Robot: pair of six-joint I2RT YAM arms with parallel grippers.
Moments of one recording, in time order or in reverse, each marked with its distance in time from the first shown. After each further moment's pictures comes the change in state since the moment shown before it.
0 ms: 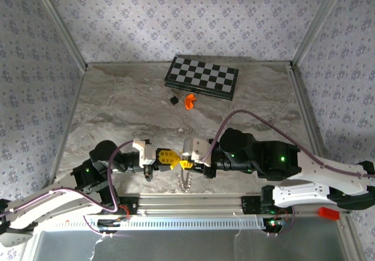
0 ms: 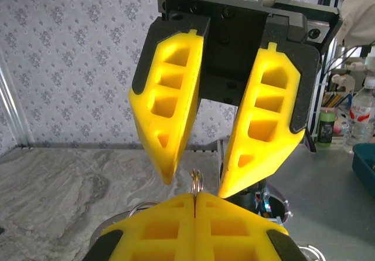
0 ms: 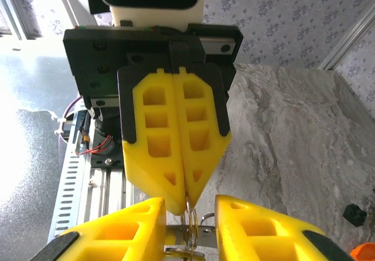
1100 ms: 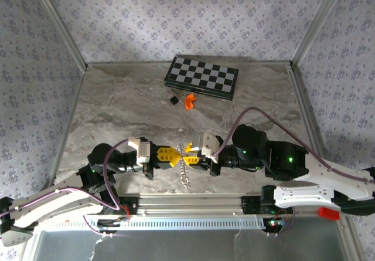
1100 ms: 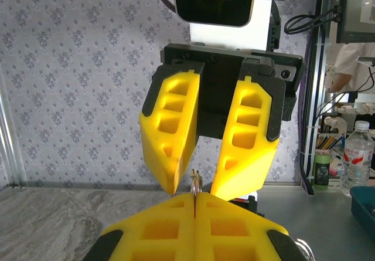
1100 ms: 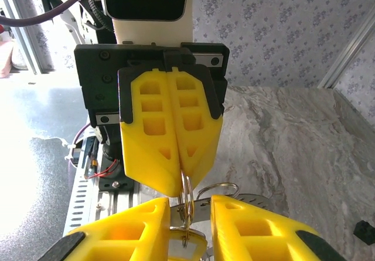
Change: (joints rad) left arm 0.000 0.009 -0.056 0.243 0.005 -0.085; right arm -0.061 -0.069 -0.051 0.080 -0.091 0.034
